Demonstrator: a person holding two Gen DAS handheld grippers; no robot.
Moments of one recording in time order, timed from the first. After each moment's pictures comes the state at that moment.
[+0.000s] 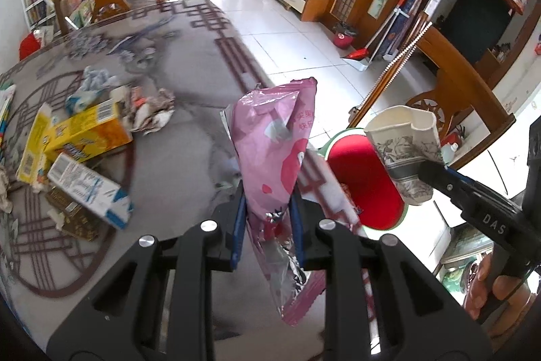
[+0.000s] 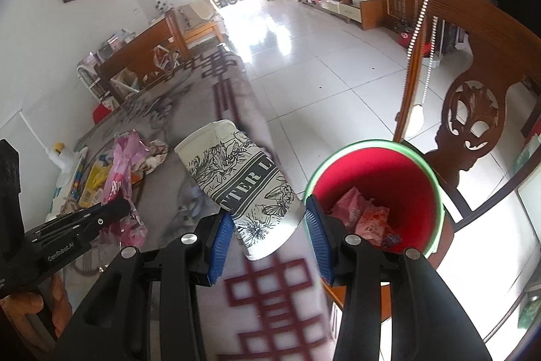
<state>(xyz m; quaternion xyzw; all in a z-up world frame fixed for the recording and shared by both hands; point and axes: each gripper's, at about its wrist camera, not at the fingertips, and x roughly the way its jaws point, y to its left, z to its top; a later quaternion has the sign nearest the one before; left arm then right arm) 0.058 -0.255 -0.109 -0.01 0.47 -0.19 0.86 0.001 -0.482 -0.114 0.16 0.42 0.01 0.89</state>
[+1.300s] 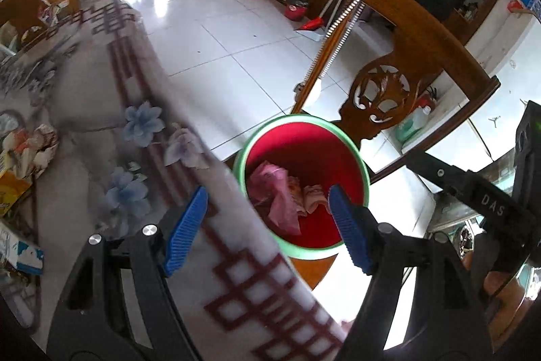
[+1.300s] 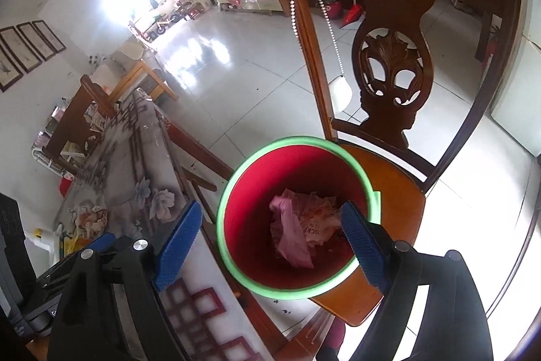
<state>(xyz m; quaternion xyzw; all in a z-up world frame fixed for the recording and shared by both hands) 0.079 -0.377 -0.133 0.03 0.49 -0.27 0.82 -0.013 -0.603 -0.144 0.28 0.42 -0.11 0.86</state>
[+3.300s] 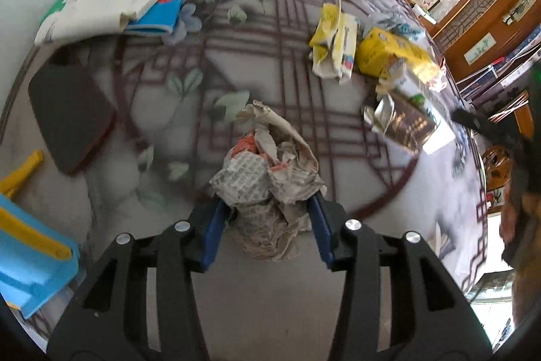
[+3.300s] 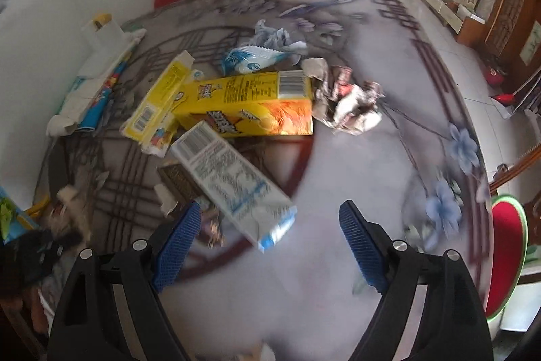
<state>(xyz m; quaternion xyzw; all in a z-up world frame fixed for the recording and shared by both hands) 0.009 0.103 -0.184 -0.13 0.55 -0.01 0.83 0.120 -0.172 -0.173 -0.02 0.53 0.15 0.83</state>
